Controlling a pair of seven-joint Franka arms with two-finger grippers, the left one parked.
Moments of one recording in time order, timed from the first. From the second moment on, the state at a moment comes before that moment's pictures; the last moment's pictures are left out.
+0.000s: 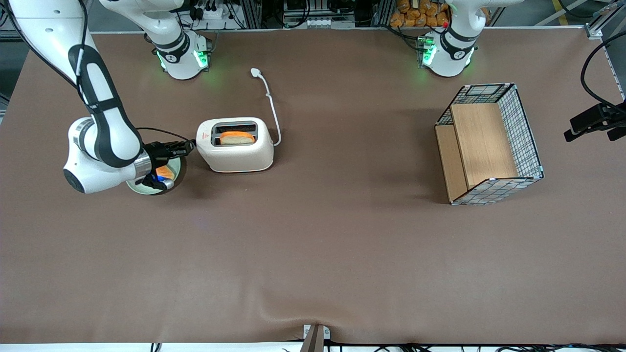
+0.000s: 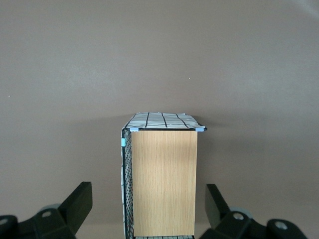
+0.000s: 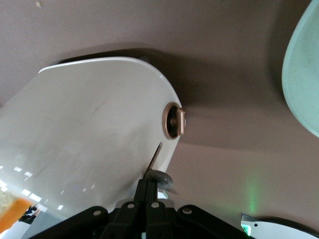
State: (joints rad) arm 0.04 0.41 -0.05 -2.02 0.54 1.66 -0.12
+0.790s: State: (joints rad) arm 0.04 0.46 -0.06 -2.01 0.57 1.67 -0.16
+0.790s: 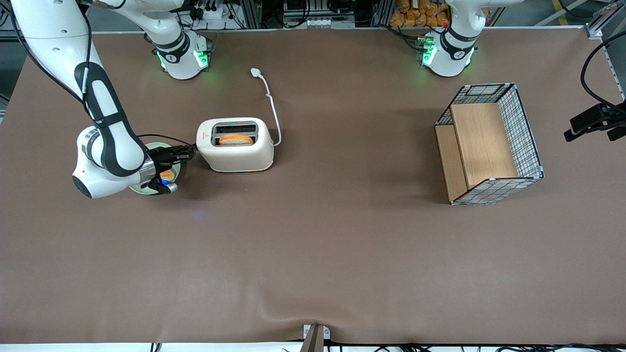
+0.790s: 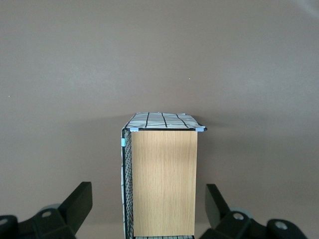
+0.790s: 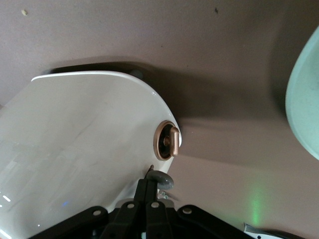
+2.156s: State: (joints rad) arm -0.01 0.48 -0.08 -1.67 0.36 1.65 -0.18
